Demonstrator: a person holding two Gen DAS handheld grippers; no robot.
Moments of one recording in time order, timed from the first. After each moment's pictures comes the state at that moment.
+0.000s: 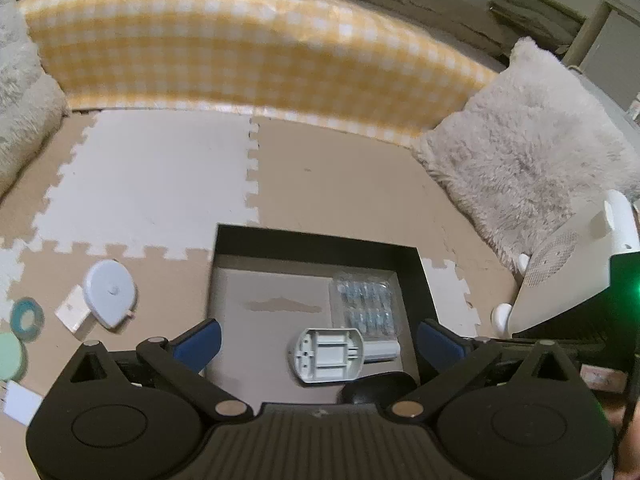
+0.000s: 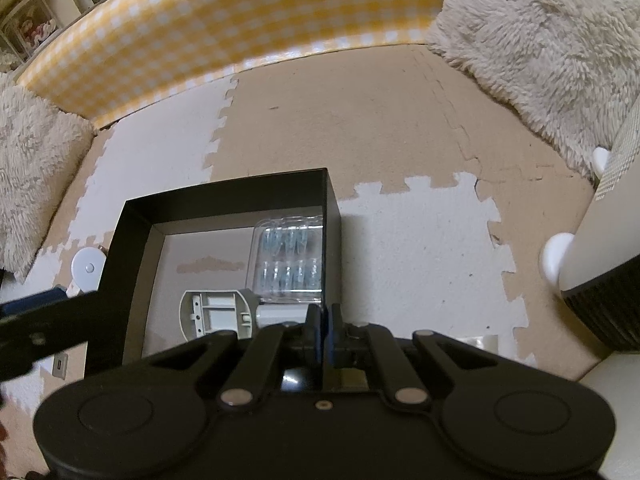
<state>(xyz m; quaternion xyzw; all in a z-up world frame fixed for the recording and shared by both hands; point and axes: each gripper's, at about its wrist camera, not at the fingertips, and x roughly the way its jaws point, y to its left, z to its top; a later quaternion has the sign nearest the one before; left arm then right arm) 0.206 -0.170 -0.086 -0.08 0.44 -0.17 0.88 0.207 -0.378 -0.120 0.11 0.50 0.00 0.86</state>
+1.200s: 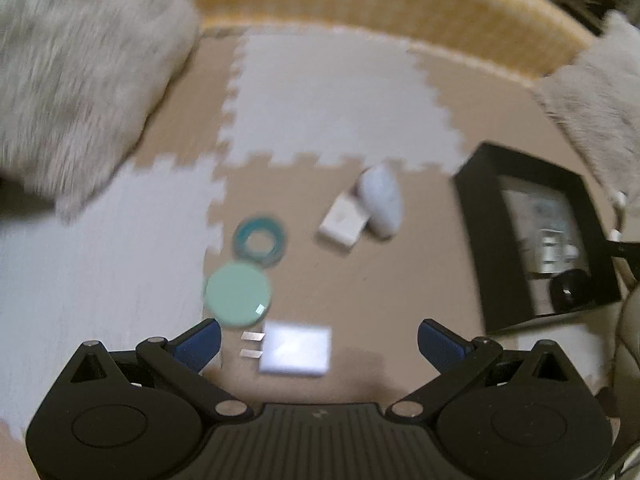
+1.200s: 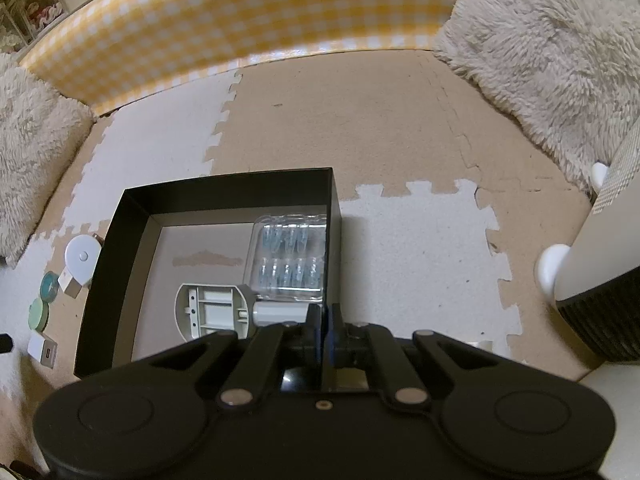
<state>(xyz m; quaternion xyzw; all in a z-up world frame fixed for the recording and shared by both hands) 0.213 0.039 -0.129 -0.03 0.55 -0.10 0.83 0.207 -0.369 -0.119 0.08 0.50 0.00 0.86</state>
